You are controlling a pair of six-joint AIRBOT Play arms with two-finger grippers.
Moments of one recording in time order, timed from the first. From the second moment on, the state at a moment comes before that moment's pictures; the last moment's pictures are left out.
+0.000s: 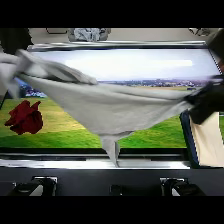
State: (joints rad) left arm 0.04 -0.83 1.57 1.25 -1.20 -1.48; right arm 0.12 -0.91 1.57 -1.44 1.60 0.98
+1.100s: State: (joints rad) left arm 0.04 -1.43 1.45 1.07 -1.36 -1.41; right arm -0.10 -1.47 1.54 -1.33 1.42 1.05
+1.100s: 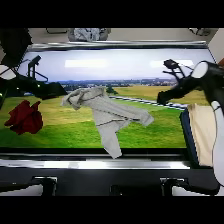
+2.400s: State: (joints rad) left arm -0.48 -1.46 0.82 0.60 -0.71 -1.43; right arm 0.09 -1.65 1.29 -1.17 1.24 0.92
